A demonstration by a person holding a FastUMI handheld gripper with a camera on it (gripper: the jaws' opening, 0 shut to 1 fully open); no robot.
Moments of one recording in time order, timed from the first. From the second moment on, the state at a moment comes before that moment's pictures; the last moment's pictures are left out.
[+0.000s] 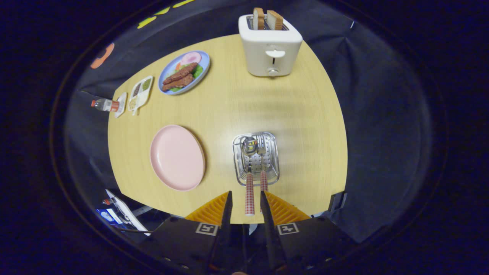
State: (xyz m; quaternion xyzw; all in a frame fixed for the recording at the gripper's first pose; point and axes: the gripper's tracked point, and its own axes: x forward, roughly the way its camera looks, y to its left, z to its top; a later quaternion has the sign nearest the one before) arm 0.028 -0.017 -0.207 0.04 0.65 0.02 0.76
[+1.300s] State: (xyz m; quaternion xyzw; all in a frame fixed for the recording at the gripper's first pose) arm -0.020 0.017 0.015 0.03 0.02 0.08 1.00
